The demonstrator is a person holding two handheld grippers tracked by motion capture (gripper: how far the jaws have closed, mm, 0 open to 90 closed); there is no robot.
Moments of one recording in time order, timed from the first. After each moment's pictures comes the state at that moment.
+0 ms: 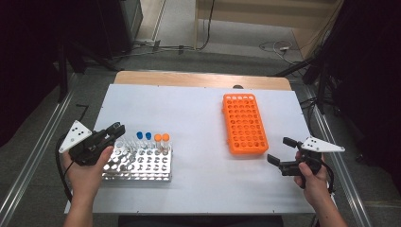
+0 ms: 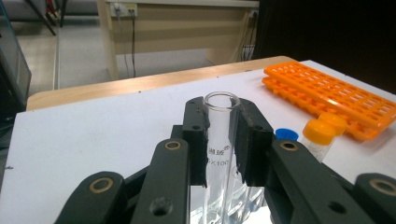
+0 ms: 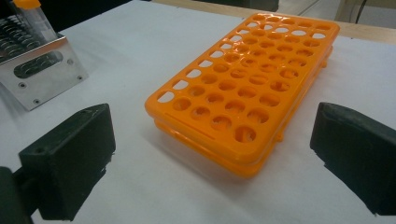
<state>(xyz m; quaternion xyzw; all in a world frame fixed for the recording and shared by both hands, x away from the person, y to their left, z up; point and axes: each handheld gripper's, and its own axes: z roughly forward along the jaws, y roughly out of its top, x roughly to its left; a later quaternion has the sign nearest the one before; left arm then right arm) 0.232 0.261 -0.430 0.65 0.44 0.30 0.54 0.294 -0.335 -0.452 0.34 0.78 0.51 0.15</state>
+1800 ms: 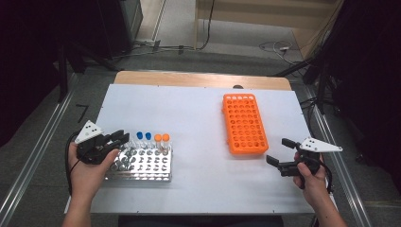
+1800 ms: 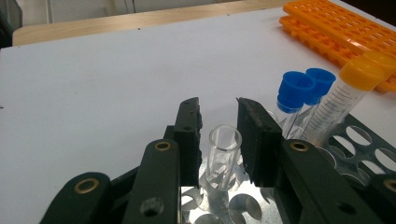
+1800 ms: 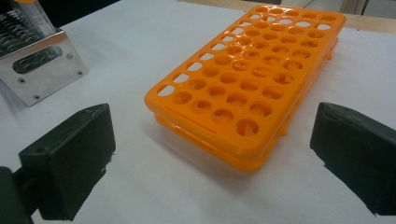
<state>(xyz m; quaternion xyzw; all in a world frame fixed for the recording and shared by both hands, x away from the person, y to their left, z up) 0.244 0.256 -0.440 0.70 0.49 0.24 0.46 0.296 -0.335 -0.456 0.34 0.78 0.50 0.14</state>
